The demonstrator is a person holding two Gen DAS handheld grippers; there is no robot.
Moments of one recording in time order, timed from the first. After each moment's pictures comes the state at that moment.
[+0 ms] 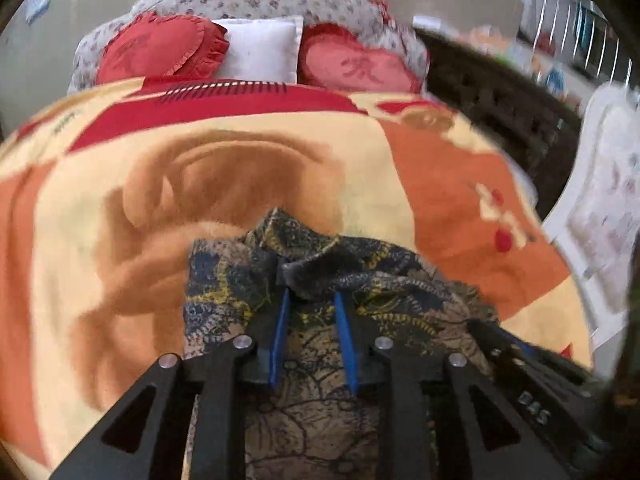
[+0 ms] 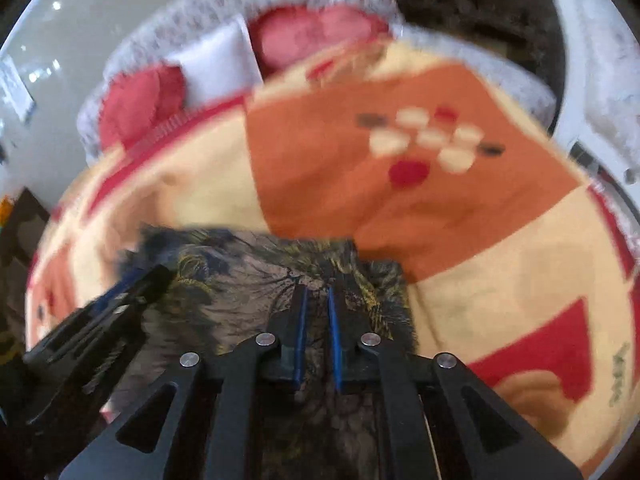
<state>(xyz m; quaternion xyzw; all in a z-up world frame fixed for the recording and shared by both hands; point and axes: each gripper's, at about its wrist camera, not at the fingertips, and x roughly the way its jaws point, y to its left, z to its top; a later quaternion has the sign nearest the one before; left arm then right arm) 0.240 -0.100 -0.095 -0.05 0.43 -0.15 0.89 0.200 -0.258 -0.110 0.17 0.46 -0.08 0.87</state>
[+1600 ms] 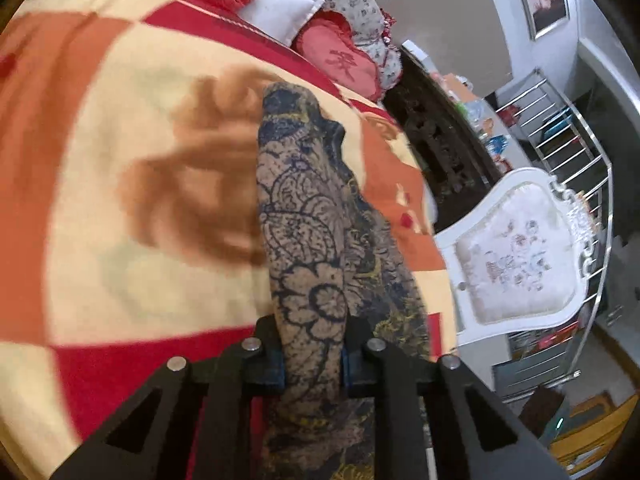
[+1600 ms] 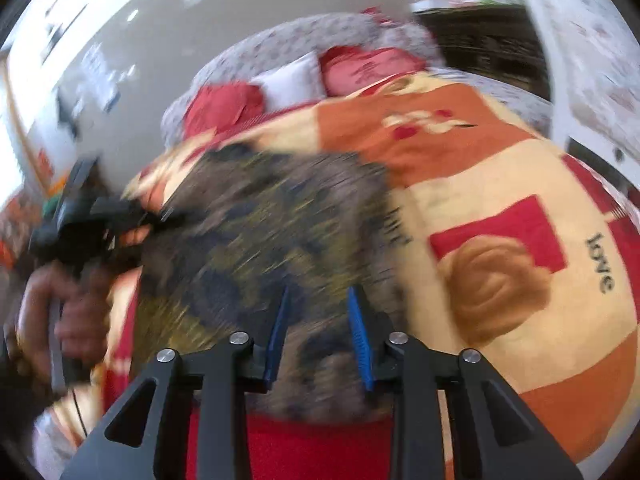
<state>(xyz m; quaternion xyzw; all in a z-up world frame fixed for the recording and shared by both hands) 0.178 0.036 -0.076 -0.23 0.50 -0.26 0.79 0.004 -0.259 -0.081 0.20 0.34 0.01 0.92</state>
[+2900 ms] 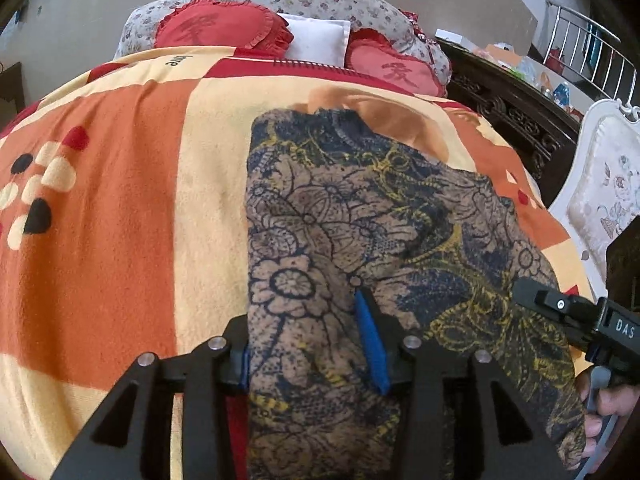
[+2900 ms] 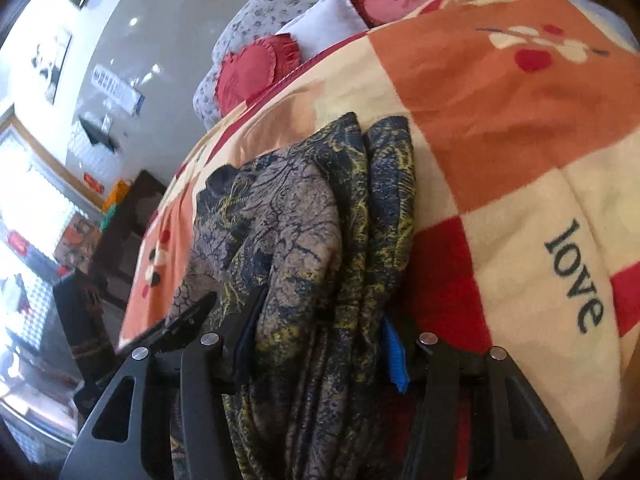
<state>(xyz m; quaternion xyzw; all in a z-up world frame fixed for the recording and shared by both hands) 0.163 0.031 -0.114 -0.05 0.43 -0.13 0.89 0.150 -0.218 -0.135 0.30 0.41 0.16 0.85</state>
